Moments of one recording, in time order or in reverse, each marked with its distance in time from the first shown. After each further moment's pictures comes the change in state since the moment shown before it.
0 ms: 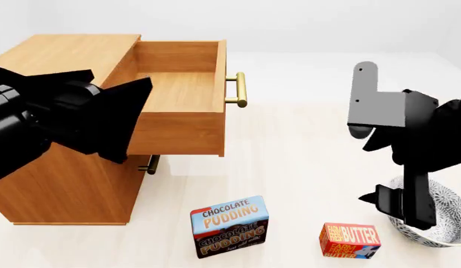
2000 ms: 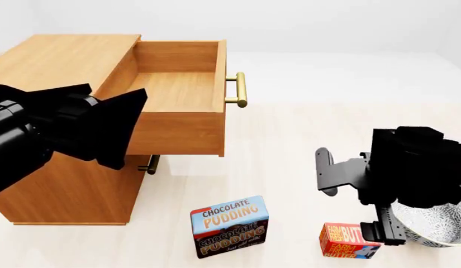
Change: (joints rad) left arm 0.099 -0.039 -0.012 0.019 0.032 0.050 0.013; right arm -0.412 -0.283 -0.375 0.581 -0.351 -0.430 -0.115
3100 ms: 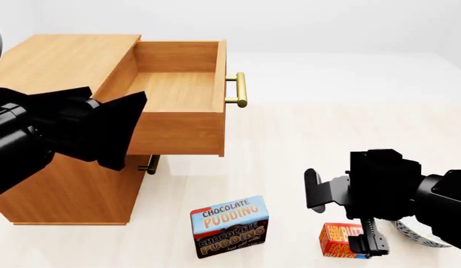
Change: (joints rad) left arm 0.030 -0.001 -0.012 -0.003 0.010 0.001 0.001; right arm -0.199 -0.132 -0.008 0.279 -0.038 -0.145 0.018
